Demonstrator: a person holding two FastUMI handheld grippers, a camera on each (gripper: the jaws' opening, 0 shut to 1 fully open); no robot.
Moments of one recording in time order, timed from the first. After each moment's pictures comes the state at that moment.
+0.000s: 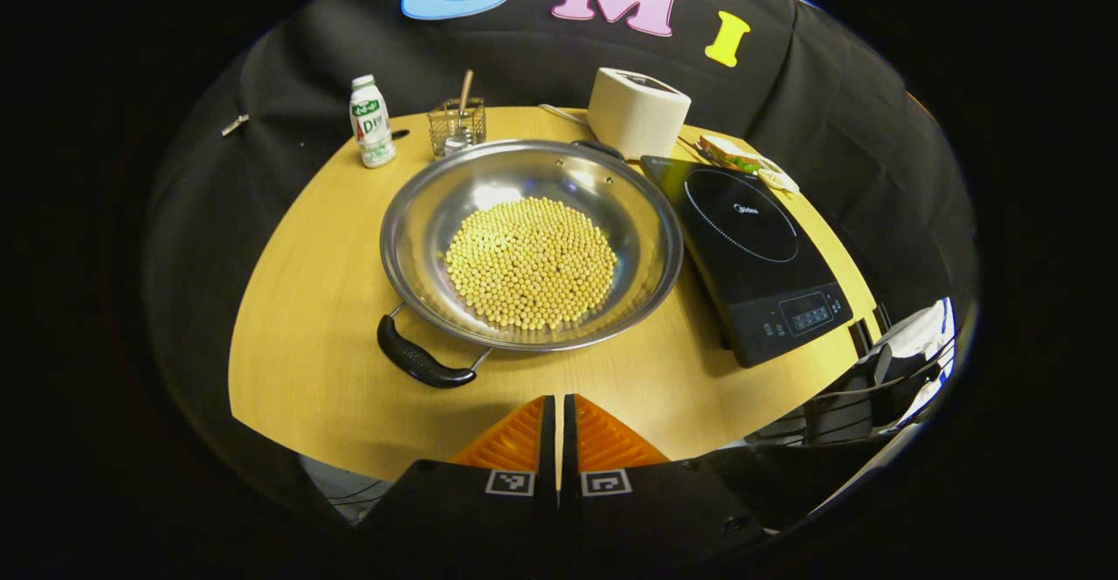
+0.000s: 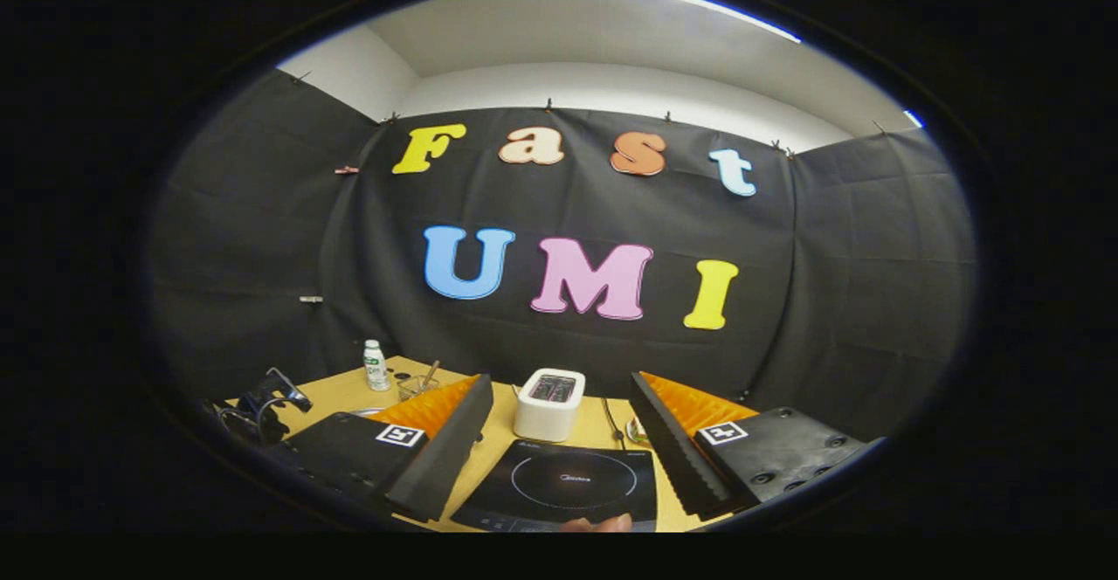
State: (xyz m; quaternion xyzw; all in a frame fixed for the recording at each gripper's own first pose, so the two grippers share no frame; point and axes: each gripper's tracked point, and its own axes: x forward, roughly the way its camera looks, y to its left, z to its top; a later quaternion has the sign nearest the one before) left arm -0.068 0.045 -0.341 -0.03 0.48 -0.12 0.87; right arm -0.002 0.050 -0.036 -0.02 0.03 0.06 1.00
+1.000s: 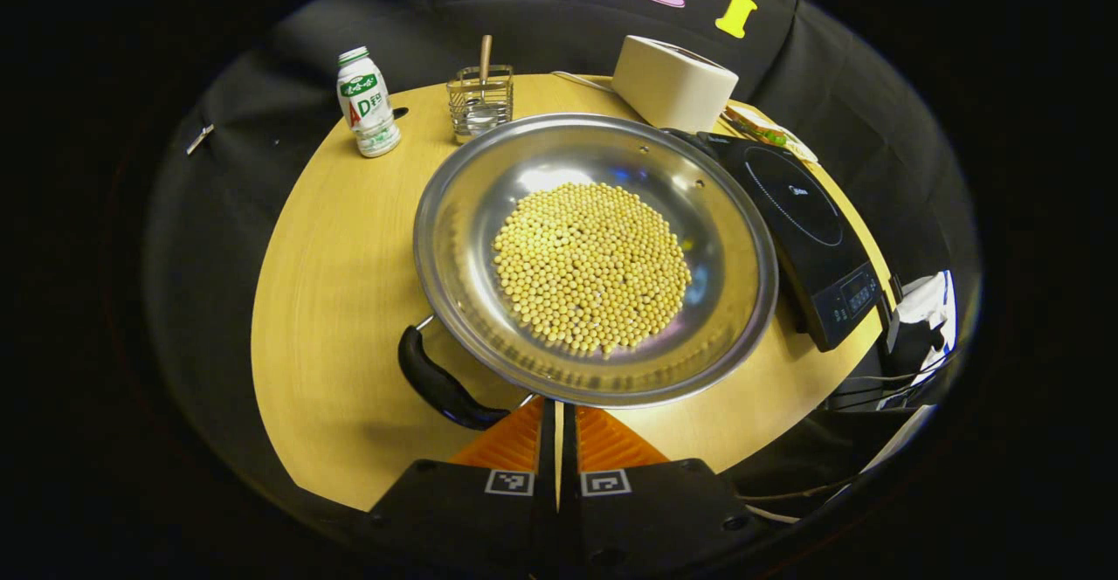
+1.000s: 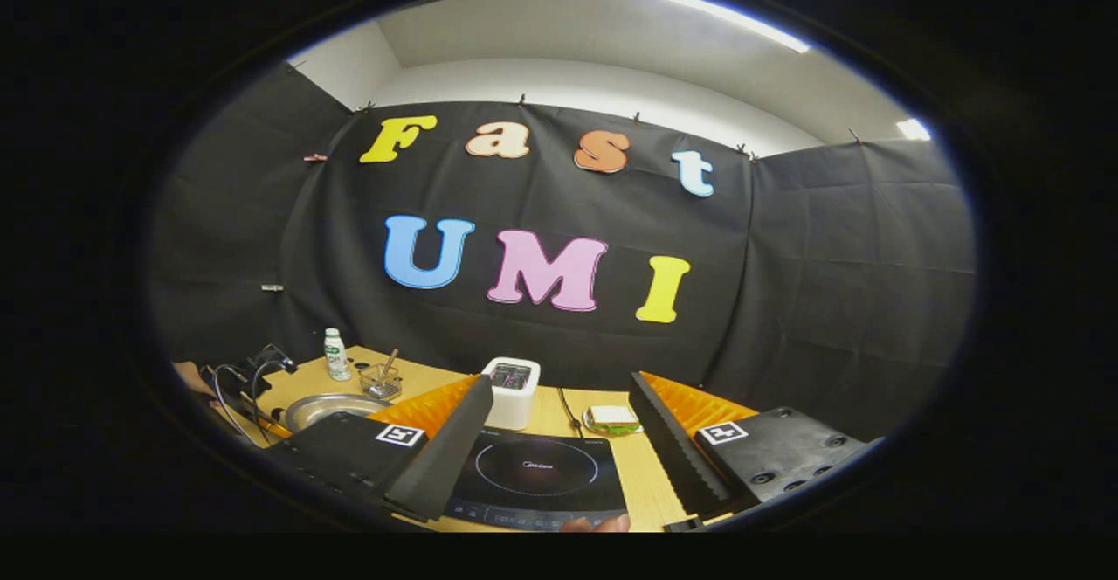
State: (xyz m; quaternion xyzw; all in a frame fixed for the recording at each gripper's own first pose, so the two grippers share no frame) left arm -0.008 0.145 -0.360 0.02 0.53 -0.15 0.83; right arm -0.027 0.024 -0.043 -0.04 0.04 -0.01 1.00
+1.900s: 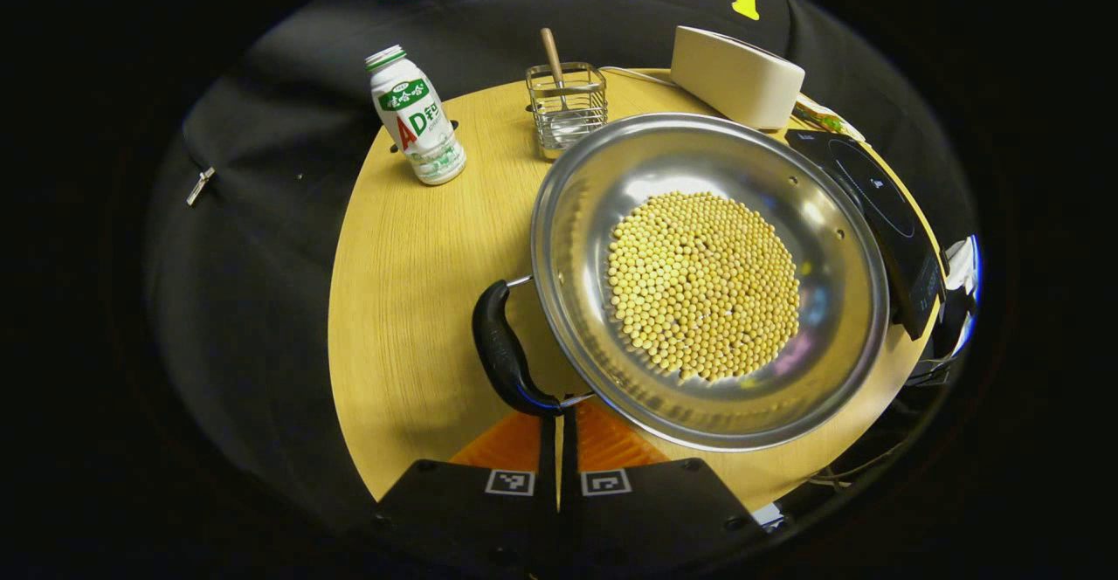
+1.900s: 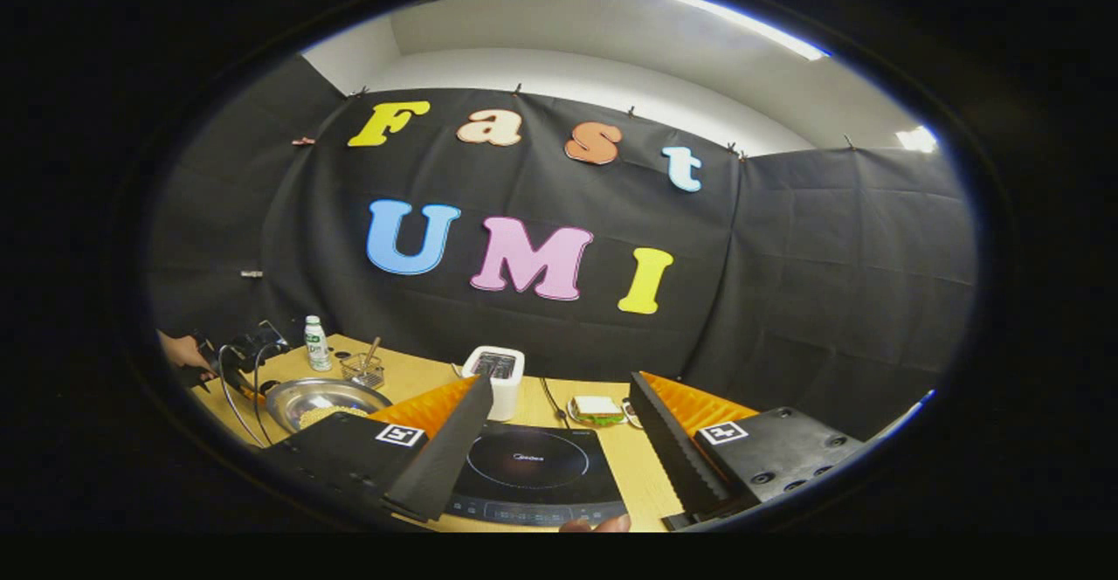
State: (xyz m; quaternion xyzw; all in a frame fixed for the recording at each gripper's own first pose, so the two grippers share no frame) left arm 0.085 0.246 -0.380 0.11 0.53 -0.13 0.83; right arm -0.027 0.032 -0.055 -0.06 0.06 -0.06 0.99
